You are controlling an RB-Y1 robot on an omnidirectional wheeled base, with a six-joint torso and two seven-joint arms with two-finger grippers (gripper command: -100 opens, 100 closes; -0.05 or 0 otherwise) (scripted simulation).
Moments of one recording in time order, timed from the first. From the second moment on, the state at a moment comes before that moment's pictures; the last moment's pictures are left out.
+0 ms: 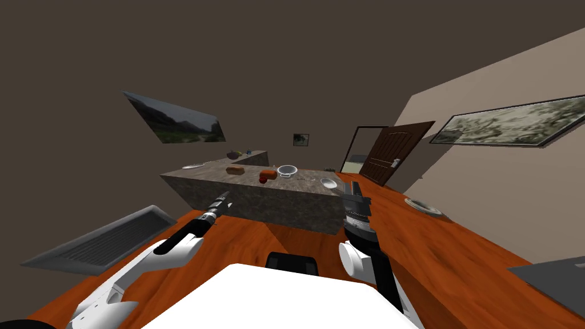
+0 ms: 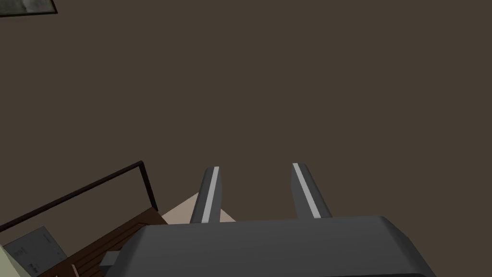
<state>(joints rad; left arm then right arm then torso) 0.51 0.56 0.31 -1.89 0.32 0.15 0.34 0.45 -0.02 0.05 -2.24 -0.10 -0.55 0.08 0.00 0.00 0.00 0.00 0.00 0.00</state>
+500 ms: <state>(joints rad) 0.52 0.65 0.37 -1.79 0.37 0.26 0.39 0.45 -0.02 0.05 -2.24 -0.10 -0.55 0.08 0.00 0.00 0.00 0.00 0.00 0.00</state>
